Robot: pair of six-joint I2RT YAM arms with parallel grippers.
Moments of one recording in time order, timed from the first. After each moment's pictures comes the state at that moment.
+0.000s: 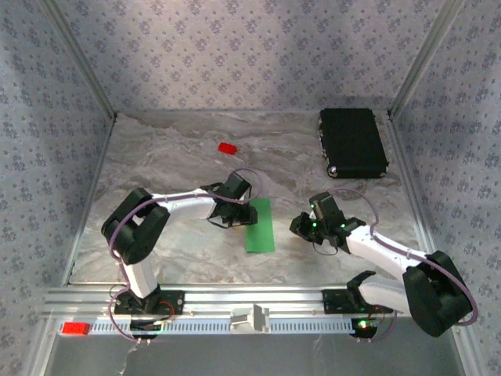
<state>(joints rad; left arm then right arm) -0.78 1.78 1.00 -0.35 0.20 -0.76 0.53 1.14 0.44 -0.22 -0.25 0.92</state>
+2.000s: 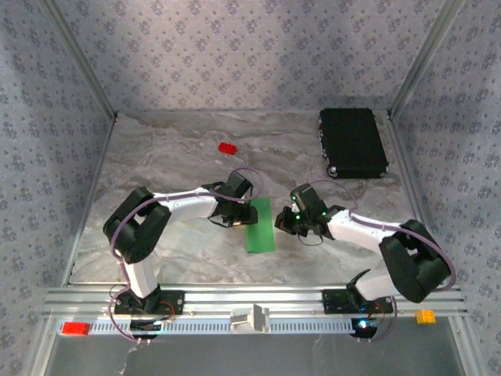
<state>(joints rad) -0.78 1.81 1.02 -0.38 0.19 -0.77 0.61 1.40 0.60 -0.14 -0.31 0.90</state>
